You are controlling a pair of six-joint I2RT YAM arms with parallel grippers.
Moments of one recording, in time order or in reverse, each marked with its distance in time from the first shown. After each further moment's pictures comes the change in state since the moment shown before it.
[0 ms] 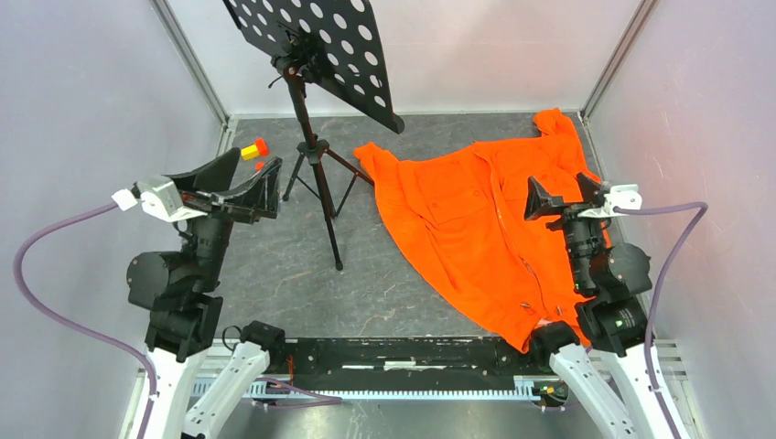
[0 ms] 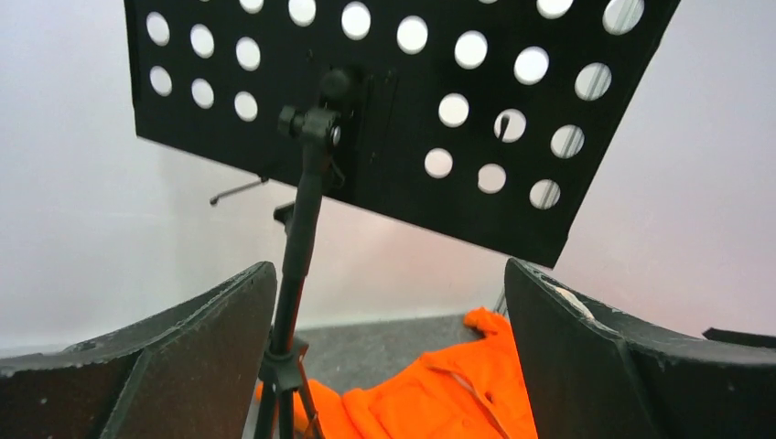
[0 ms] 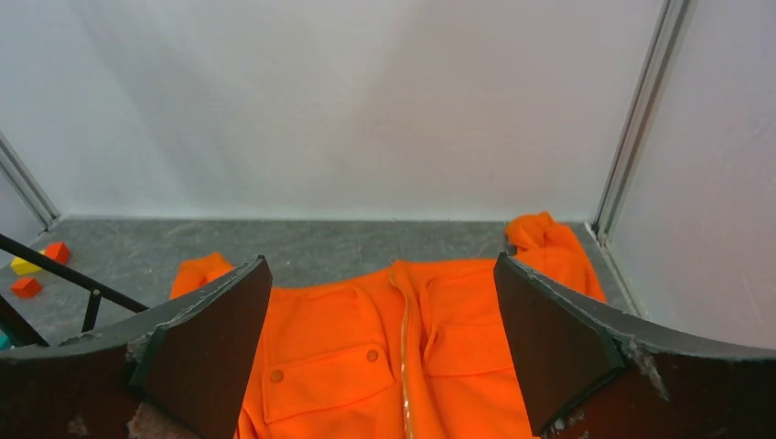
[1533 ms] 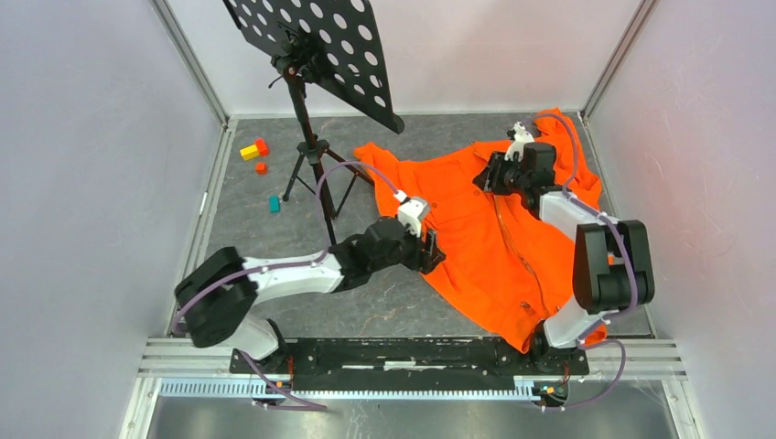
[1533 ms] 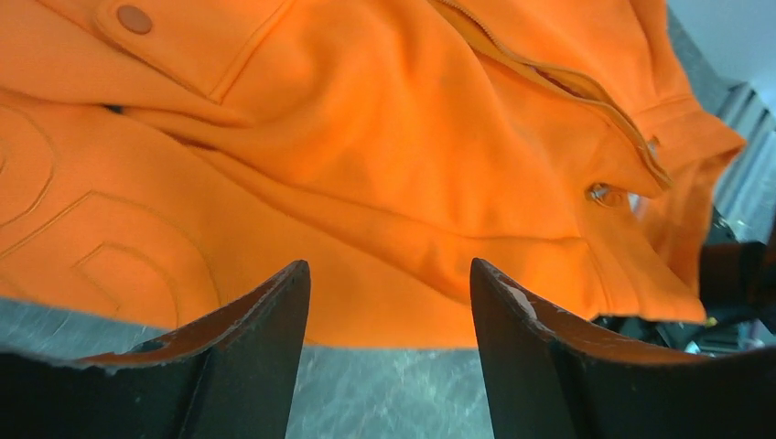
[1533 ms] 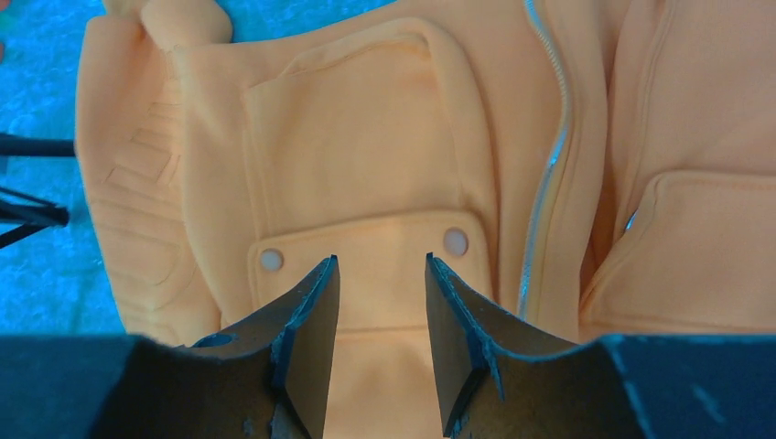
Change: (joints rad) left arm -0.683 0.932 -0.277 0.277 -0.021 -0.130; right arm -0.249 1.180 0.167 0.183 -0.597 0.263
